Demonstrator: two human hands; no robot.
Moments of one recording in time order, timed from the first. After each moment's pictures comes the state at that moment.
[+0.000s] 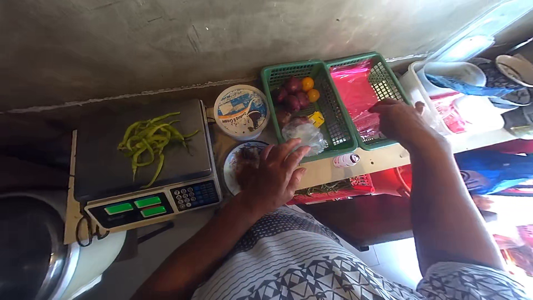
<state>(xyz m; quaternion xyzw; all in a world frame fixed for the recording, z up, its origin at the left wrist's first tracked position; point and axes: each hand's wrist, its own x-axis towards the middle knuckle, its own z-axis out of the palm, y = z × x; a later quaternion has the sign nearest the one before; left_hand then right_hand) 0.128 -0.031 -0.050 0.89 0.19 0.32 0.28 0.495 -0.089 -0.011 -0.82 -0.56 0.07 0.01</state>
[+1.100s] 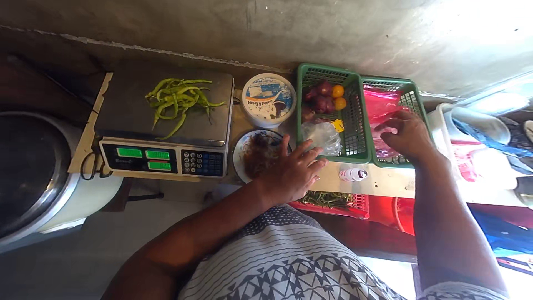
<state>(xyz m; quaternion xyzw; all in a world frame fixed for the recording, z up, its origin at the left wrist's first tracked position) 0.135 -0.059 -0.052 0.94 0.22 0.19 0.19 0.521 -0.066 -0.036 -0.74 -0.66 0.08 0.09</state>
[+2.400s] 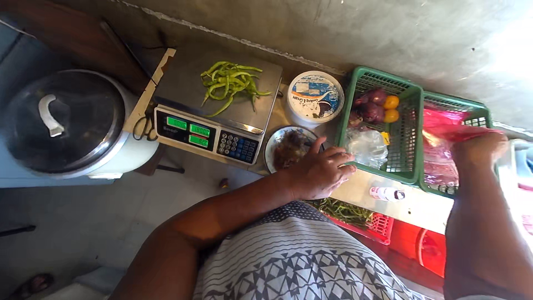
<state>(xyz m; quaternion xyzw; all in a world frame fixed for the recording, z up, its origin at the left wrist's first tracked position) 0.111 -0.055 -0.050 0.93 0.21 0.24 0.20 0.540 -0.019 -0.054 -0.91 -0.39 0.03 0.13</state>
